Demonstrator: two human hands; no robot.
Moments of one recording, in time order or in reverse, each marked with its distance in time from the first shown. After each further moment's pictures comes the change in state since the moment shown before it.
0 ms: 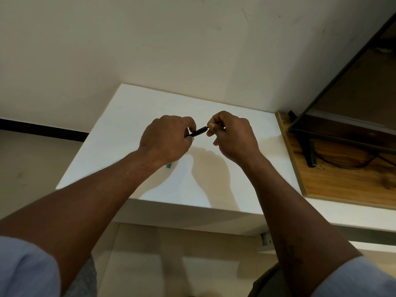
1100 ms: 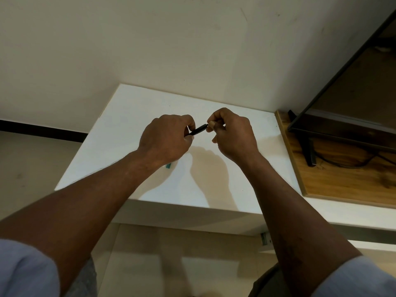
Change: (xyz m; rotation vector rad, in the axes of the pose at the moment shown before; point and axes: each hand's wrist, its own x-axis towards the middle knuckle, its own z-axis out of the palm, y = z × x) left_hand 0.000 0.002 -0.001 -0.004 0.007 0.010; right_hand 0.002 0.000 0.002 0.049 0.057 0.007
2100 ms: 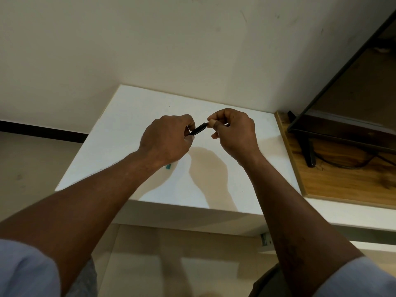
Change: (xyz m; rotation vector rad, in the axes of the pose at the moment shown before) left_hand -0.002 0.002 -0.003 -0.033 0.000 -0.006; right_hand 0.003 -0.003 -0.002 0.209 0.064 0.087
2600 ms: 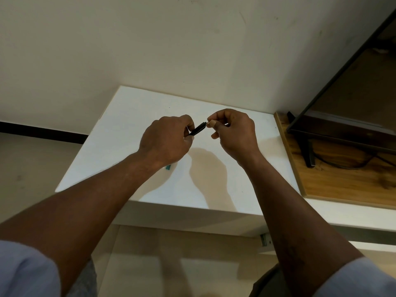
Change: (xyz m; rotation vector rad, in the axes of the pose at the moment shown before) left_hand 0.000 0.000 0.000 -0.014 -0.005 -0.014; right_hand 0.001 0.001 0.000 0.038 0.011 0.012
